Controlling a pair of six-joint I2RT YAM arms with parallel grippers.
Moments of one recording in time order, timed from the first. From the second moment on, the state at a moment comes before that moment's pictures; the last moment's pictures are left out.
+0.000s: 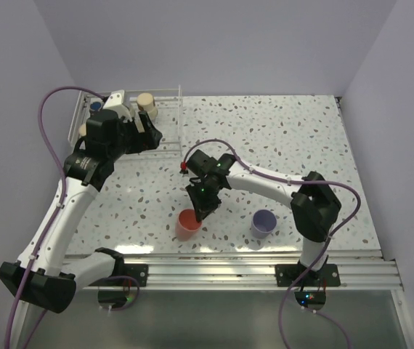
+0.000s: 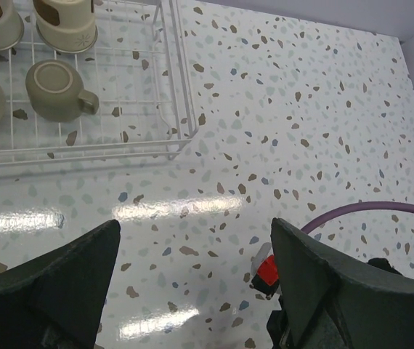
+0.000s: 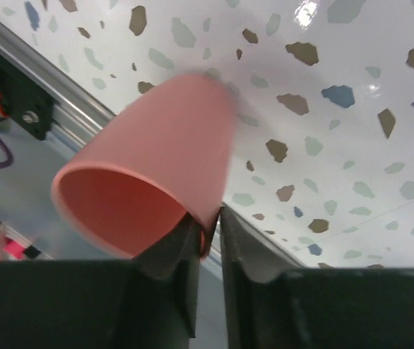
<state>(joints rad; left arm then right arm) -0.29 1.11 1.24 -0.57 0.01 -0.41 0.93 1.83 1.43 -0.85 -0.33 0.45</state>
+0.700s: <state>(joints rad) -0.13 1.24 1.36 -0.40 0.32 -0.45 0.41 1.67 1.58 -0.73 -0.45 0.65</state>
